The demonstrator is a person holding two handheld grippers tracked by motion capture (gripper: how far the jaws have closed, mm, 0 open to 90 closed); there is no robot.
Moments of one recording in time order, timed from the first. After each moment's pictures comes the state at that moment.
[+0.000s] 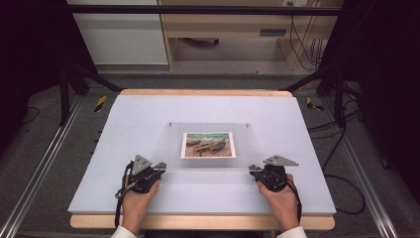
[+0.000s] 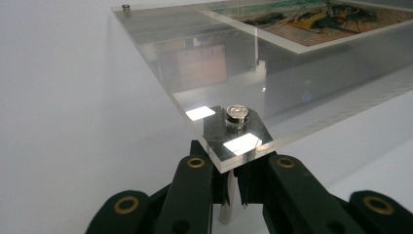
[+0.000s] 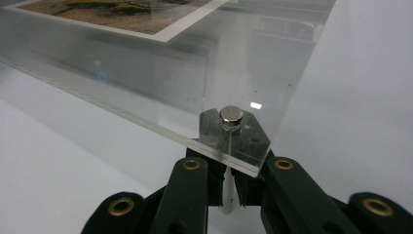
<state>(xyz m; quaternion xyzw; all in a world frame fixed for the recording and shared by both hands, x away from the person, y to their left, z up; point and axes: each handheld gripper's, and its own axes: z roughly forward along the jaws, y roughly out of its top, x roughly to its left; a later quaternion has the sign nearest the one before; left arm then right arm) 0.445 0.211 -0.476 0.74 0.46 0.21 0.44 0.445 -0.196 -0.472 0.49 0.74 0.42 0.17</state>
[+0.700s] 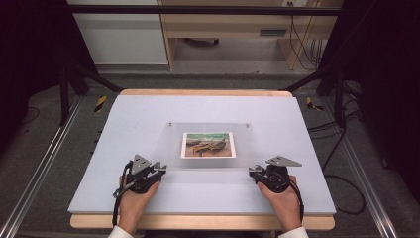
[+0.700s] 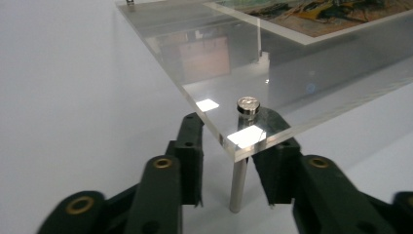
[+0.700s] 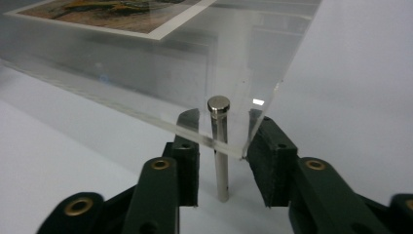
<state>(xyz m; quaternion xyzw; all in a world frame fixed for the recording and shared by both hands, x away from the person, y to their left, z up) 0.444 0.216 -0.473 0.76 0.46 0.21 0.42 0.440 -0.202 -0.470 0.51 0.73 0.42 0.16</state>
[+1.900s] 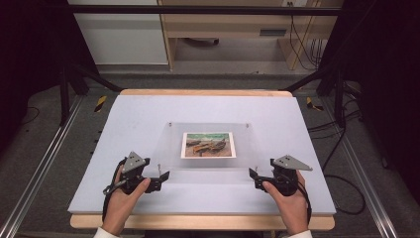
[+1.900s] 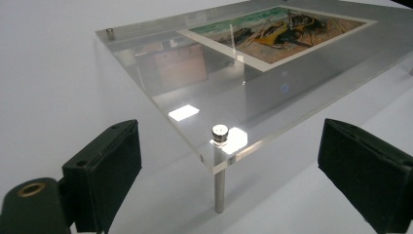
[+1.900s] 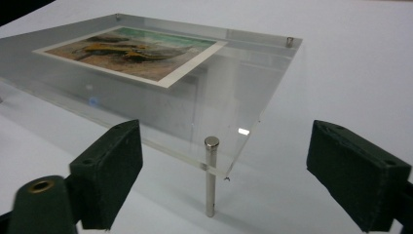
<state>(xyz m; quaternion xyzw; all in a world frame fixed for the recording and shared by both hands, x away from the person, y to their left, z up) 0.441 0.227 -0.449 0.77 0.41 0.20 0.45 0.426 -0.209 -0.443 0.48 0.72 0.45 0.23</state>
